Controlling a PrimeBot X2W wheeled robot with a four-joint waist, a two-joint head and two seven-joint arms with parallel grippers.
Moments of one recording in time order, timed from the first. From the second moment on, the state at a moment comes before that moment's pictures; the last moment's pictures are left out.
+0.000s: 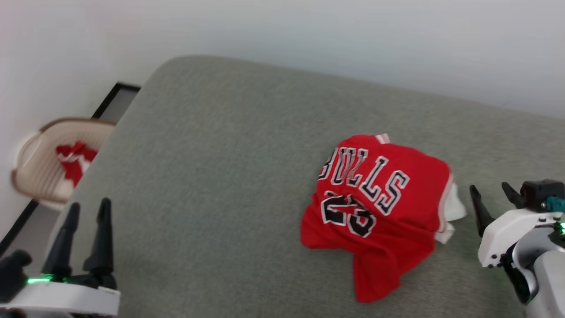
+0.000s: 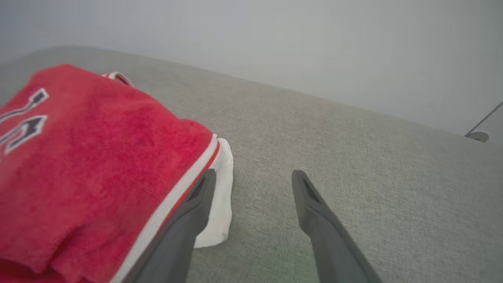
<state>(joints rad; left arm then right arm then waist) 0.00 0.48 -0.05 0.01 -0.81 -0.05 -0.26 -0.41 -0.25 0.02 0.61 0.19 0.13 -0.04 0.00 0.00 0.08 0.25</state>
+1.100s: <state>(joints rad) -0.08 0.38 -0.03 0.09 -0.76 -0.12 -0.26 -0.56 -0.39 0.12 0.60 0.28 0.13 0.49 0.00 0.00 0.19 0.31</state>
